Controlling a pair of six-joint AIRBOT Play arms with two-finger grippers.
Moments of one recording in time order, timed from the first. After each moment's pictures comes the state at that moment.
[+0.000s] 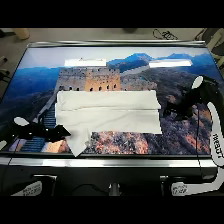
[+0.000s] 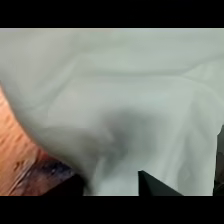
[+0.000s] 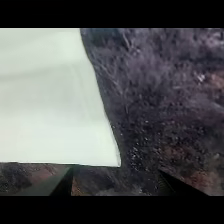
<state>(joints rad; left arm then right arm) 0.18 -1.26 0.59 0.90 -1.08 -1.31 -0.15 -1.59 1.36 -1.36 1.53 1.59</state>
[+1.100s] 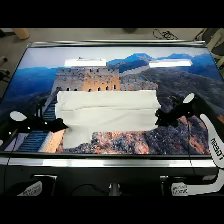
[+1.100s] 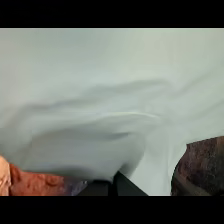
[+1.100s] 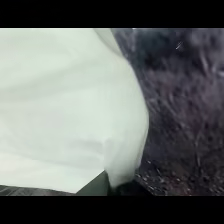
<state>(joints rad) 0.15 -1.17 0.73 0.87 -1.08 -1.23 -0.15 -1.56 1.11 -1.11 1.25 1.55</state>
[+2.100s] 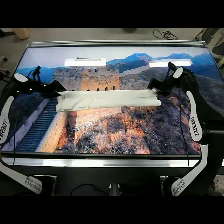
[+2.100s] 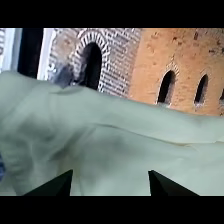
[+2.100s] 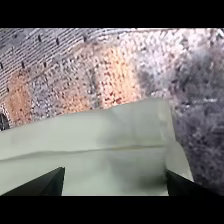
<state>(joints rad) 0.18 -1.82 1.60 0.91 -1.11 -1.46 -0.05 -1.92 1.75 -1.20 1.05 1.67</state>
